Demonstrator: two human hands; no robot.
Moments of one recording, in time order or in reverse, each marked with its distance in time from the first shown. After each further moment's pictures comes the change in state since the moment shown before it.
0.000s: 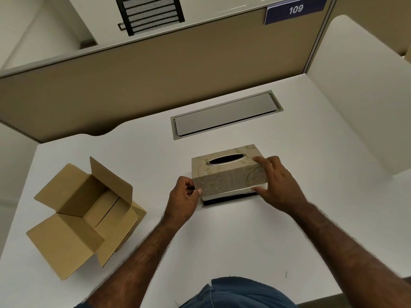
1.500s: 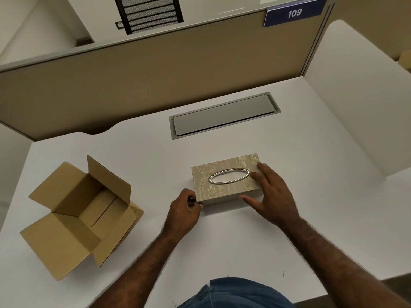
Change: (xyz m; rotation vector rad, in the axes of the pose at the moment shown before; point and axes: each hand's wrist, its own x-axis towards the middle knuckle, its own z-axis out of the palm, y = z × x) left_hand -0.024 -0.025 0.008 0.122 -0.078 -0.040; right_hand -0.029 0.002 0.035 -0.117 0.150 -0.092
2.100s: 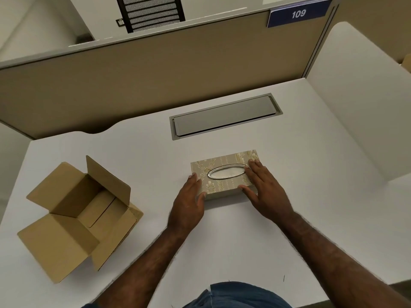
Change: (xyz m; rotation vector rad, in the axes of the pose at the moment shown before) left_hand 0.010 0.029 0.004 0.182 0.109 0.264; right_hand 0.027 -0.006 0.011 0.010 -0.041 -0.031
